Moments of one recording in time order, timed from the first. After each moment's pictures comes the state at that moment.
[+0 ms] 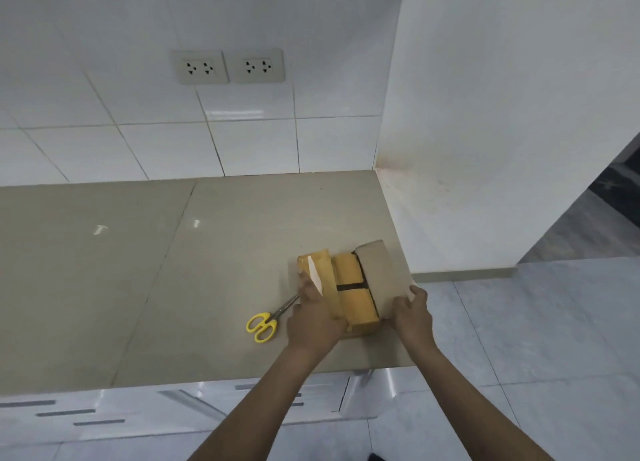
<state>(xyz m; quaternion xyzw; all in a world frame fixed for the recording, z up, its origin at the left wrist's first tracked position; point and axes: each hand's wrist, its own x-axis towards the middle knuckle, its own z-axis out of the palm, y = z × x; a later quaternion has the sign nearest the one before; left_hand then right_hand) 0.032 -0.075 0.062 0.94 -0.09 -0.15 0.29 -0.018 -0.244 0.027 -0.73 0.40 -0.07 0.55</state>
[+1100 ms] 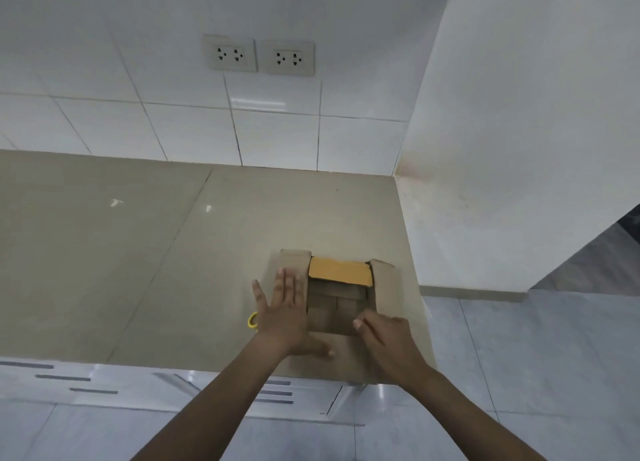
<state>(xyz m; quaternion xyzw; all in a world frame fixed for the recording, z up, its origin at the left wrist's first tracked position) 0.069 -0.038 0.043 0.96 -0.18 -0.20 -0.04 -0.021 -0.227 0.039 -0.94 0.01 0.01 0.33</state>
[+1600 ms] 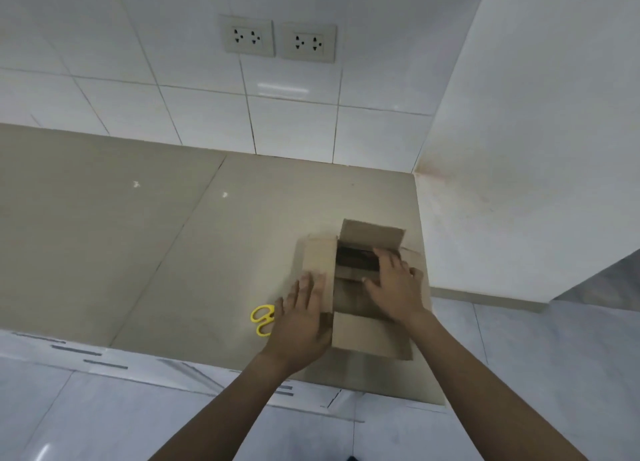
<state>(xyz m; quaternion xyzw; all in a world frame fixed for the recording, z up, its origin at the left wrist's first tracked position) 0.056 -0.051 0.005 0.96 -0.20 -0.05 0.17 0.089 -0.260 0.033 -0.98 0.08 0.00 0.18</state>
